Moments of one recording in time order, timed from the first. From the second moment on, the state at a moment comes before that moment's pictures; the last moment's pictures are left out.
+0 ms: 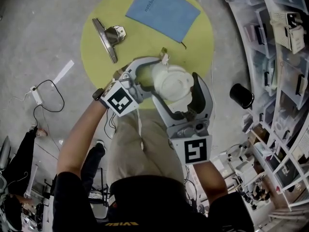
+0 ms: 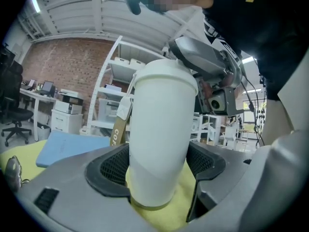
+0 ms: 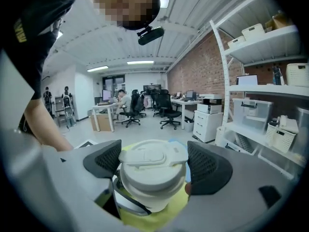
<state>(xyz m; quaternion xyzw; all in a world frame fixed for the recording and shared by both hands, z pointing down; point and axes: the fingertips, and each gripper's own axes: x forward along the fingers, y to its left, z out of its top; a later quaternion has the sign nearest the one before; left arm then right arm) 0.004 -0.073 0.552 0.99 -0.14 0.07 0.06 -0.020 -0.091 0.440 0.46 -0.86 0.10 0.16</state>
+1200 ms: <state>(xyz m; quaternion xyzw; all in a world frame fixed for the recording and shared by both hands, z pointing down) 0.005 -0.072 0.557 0.99 -0.12 0.08 0.07 -0.026 -0.091 0.433 0.26 -0.94 0.13 0.15</state>
